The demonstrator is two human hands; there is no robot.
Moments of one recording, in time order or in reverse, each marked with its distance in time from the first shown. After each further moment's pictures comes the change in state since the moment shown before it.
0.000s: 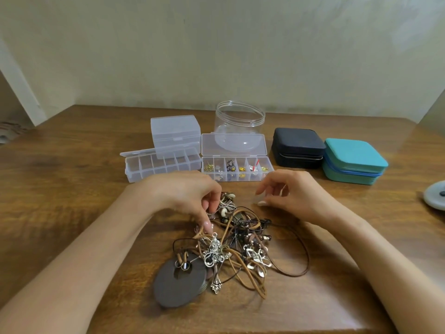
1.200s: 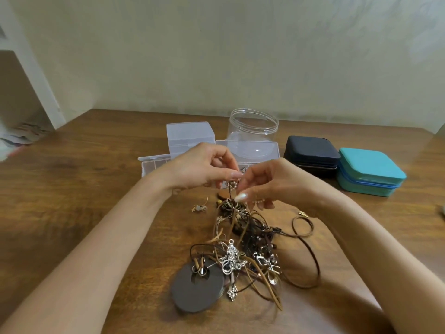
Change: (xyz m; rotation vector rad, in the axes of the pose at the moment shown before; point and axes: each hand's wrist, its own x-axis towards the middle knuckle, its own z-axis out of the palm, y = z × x) left_hand -0.002 -0.009 -0.019 -0.735 0.374 0.119; right_hand 0.025 -0.061 -0.008 0.515 -0.303 0.055
